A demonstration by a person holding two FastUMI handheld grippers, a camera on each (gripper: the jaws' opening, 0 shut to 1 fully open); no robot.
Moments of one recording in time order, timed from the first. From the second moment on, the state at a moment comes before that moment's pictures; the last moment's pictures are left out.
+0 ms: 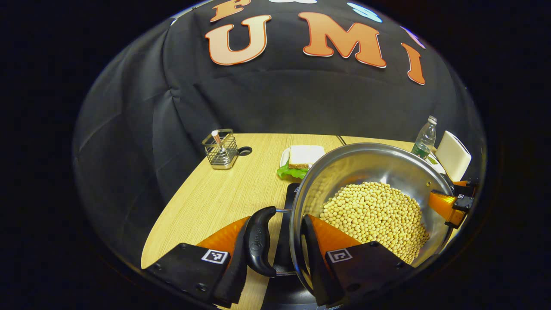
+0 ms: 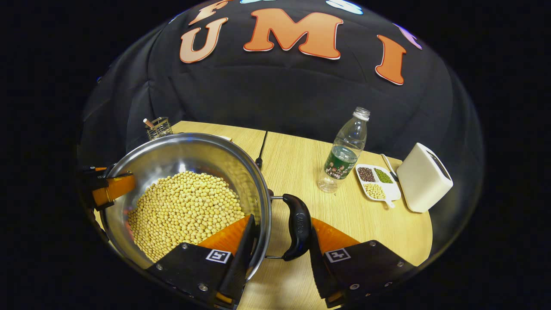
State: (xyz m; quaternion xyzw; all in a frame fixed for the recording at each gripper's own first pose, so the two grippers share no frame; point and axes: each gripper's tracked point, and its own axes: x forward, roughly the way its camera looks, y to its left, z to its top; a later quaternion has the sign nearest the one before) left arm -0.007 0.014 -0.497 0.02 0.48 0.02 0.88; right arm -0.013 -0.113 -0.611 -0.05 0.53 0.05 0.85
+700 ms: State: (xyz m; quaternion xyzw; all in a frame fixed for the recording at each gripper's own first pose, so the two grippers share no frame) left arm -0.010 0.013 -0.502 0.01 0.49 0.02 0.87; right arm -0.012 -0.115 -0.608 -0.05 0.53 0.05 0.84
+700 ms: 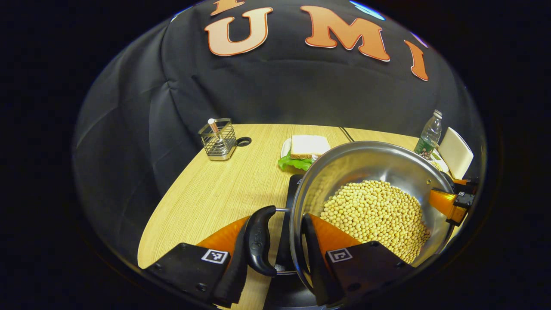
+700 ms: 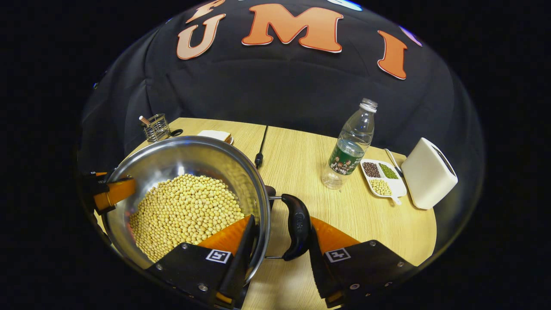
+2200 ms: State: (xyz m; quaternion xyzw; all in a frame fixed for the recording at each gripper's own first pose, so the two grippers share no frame) left arm 0.077 -0.016 -0.157 -0.01 0.15 0.02 0.99; right arm 0.024 -0.312 -0.204 -0.11 0.15 -0.01 0.98
